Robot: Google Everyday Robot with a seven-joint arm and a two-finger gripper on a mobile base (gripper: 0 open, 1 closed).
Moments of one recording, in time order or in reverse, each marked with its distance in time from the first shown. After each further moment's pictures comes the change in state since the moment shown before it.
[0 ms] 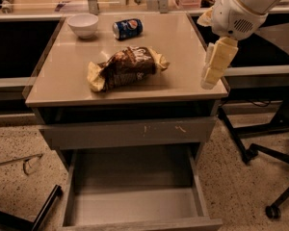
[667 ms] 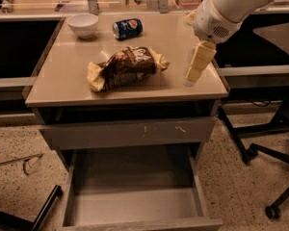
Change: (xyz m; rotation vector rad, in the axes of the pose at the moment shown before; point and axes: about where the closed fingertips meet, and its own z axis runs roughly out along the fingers) arm -0.024 -0.027 0.039 0.030 -0.087 -0.040
